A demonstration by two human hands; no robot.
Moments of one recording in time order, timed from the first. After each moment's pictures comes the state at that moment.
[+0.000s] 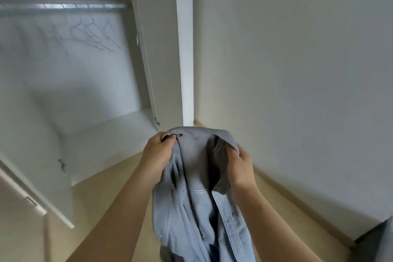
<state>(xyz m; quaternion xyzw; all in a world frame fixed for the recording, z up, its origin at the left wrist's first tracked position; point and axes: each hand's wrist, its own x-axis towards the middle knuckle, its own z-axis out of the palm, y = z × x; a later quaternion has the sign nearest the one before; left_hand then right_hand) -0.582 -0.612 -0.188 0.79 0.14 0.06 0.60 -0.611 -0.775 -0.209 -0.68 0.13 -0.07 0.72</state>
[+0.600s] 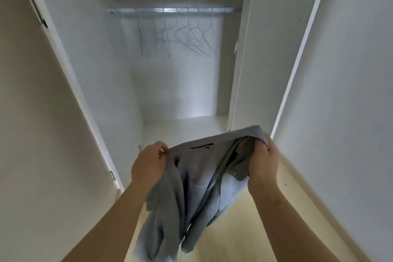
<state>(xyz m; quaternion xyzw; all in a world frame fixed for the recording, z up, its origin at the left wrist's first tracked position) -0.504 -0.340 -0.223 0.90 0.28 0.17 0.30 -0.431 -0.542 -0.193 -0.65 0.02 -0.04 0.76</state>
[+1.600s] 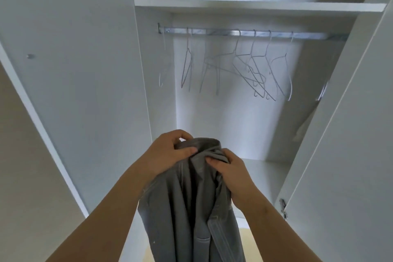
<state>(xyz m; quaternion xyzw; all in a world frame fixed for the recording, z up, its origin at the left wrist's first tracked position) -0.245 -0.136 -0.151 0.85 0.23 0.20 0.43 -0.133 -0.271 -0.188 -0.66 -0.28 0.29 0.63</state>
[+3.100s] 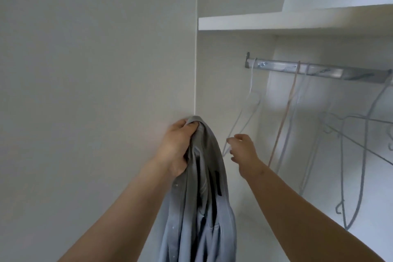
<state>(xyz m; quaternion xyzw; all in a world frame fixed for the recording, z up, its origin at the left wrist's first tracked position) -0.079 0.185 -0.076 0.45 0.42 0.51 0.61 0.075 0.213 -0.139 -0.66 -0.35 0.39 0.55</state>
